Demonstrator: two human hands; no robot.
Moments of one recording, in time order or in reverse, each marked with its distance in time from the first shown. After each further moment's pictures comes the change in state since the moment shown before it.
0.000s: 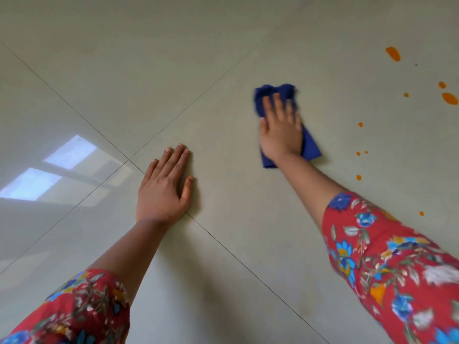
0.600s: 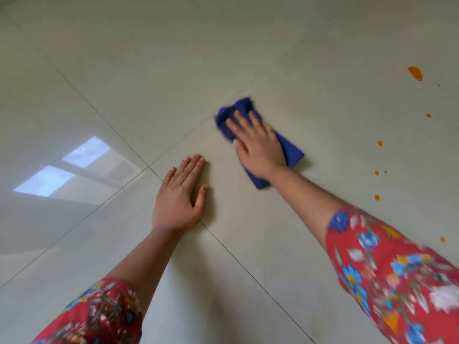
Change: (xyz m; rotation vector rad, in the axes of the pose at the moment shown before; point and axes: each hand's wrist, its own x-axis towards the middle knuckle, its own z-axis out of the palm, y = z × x) left_hand 0.001 -0.003 -0.002 -0.104 0.023 -0.019; right_hand -0.004 -0.058 0.007 -0.047 -0.065 -0.477
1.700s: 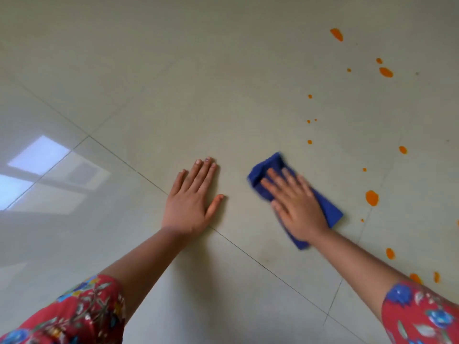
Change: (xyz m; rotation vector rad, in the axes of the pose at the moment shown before) left_hand -0.081 0.100 0.054 0.217 -0.202 0.233; right_hand -0.301 0.078 0.017 -0.020 -0.026 0.101
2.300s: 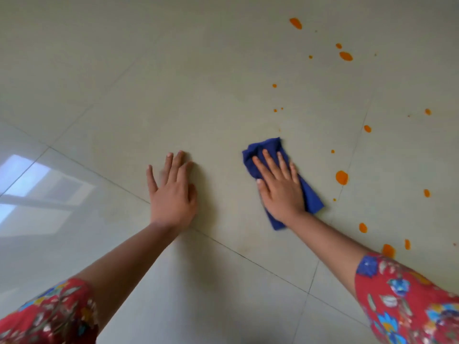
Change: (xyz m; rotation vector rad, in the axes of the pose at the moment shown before) left_hand 0.017 0.033 -0.017 -0.087 -0.001 -0.105; right_hand -0.002 -0.001 -0.009 0.028 0.054 0.382
